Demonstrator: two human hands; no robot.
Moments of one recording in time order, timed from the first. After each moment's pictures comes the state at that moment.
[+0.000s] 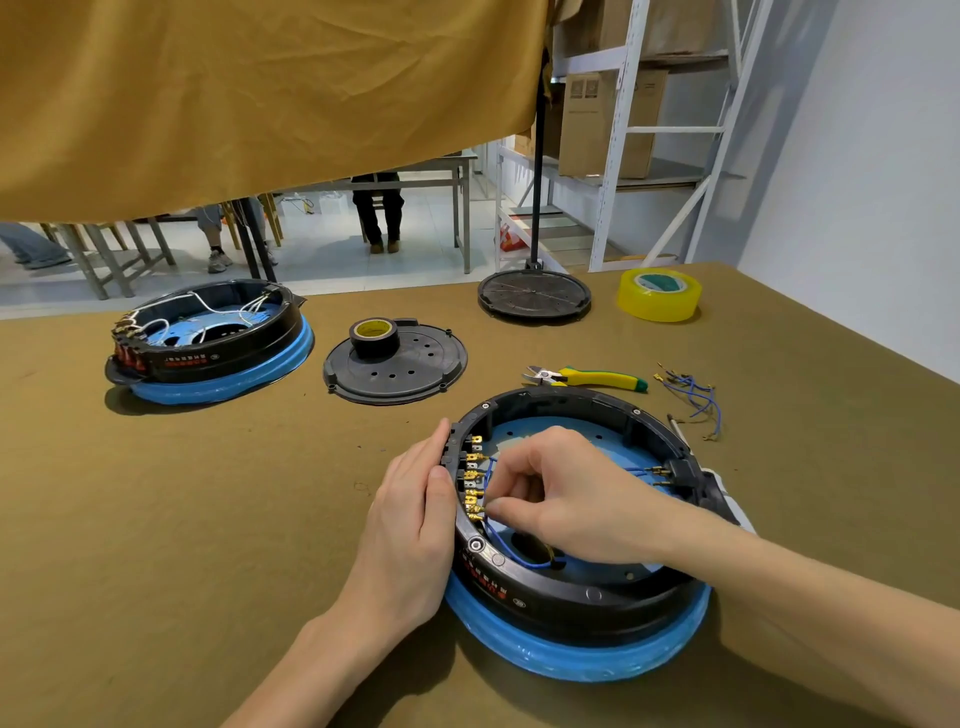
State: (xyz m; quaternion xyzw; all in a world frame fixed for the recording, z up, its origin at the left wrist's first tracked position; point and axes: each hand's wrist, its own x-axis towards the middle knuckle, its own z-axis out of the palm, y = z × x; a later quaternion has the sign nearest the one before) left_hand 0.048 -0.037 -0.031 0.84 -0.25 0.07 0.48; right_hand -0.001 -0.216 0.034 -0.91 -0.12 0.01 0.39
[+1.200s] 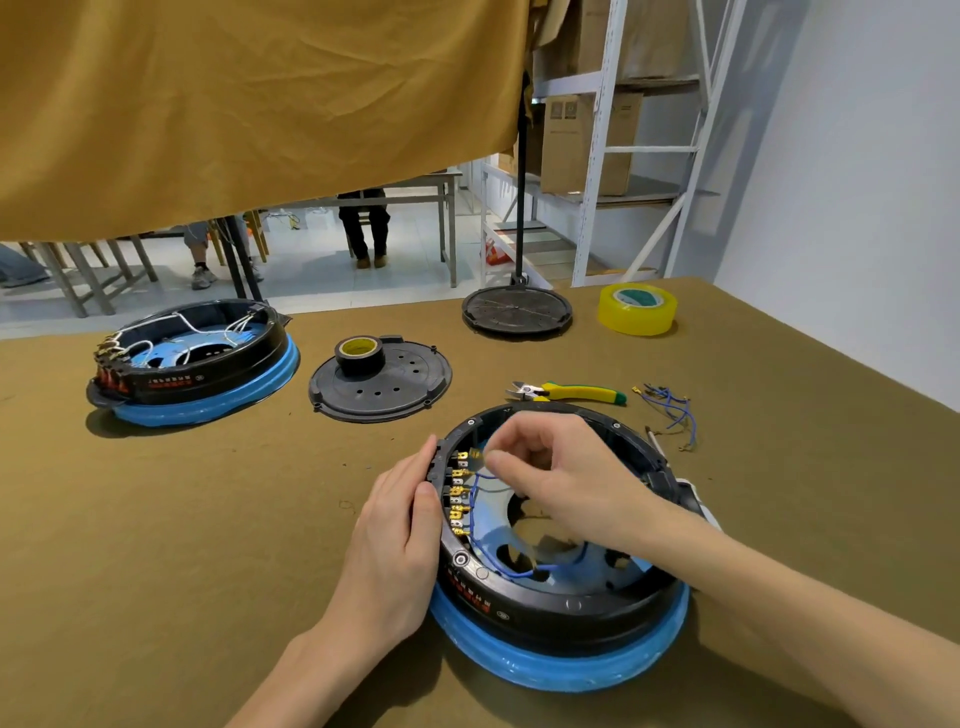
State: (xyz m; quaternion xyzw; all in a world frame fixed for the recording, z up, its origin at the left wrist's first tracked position) left_hand 0.051 -0.038 -0.031 0.83 -0.26 0.07 0.49; right_hand 0.001 -0.227 0.037 -0.87 -0.07 -0.12 0.48
